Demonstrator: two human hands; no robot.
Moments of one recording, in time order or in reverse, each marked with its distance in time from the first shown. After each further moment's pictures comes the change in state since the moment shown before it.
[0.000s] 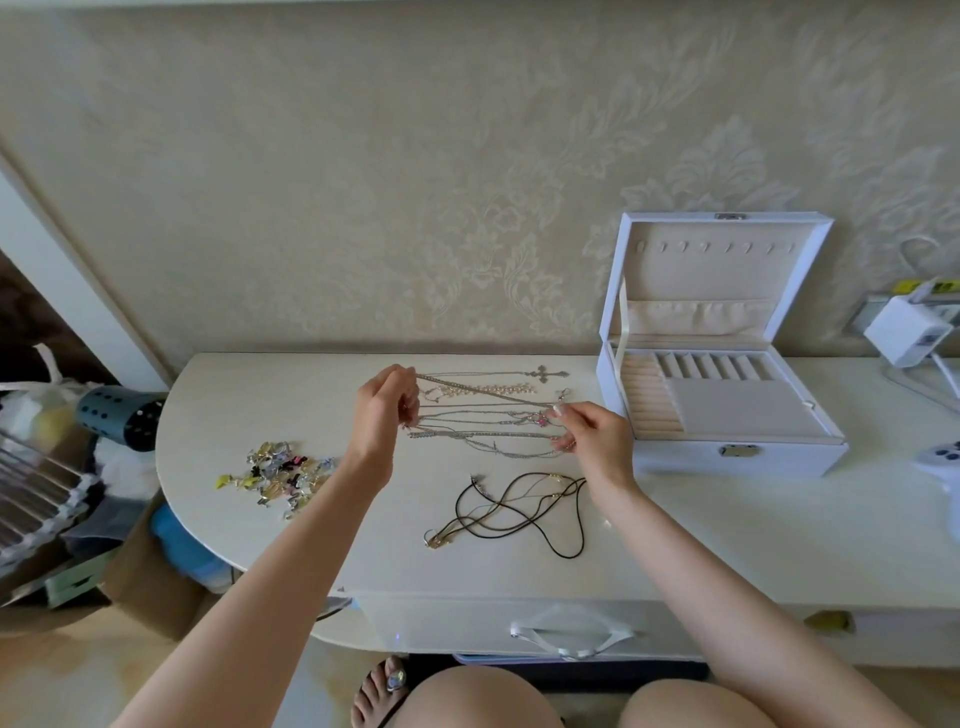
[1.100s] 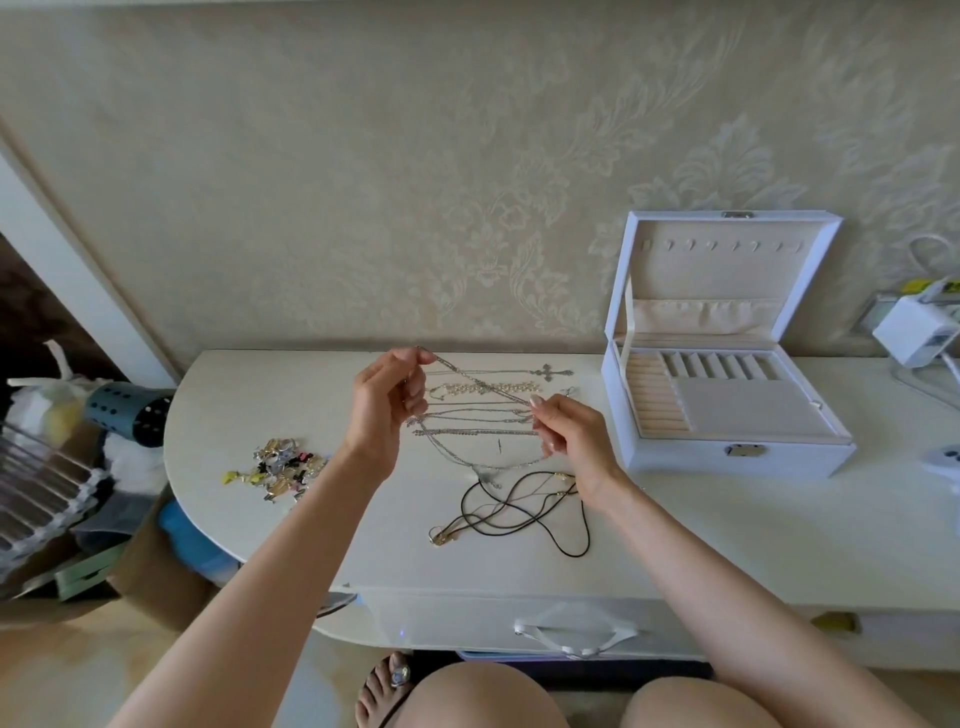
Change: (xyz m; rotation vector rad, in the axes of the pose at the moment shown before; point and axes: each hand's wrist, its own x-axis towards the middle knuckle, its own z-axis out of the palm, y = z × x) left_hand -0.005 0.017 -0.001 -0.227 -0.113 -0.018; right_hand -0.022 -0.029 0.010 0.171 -0.341 0.025
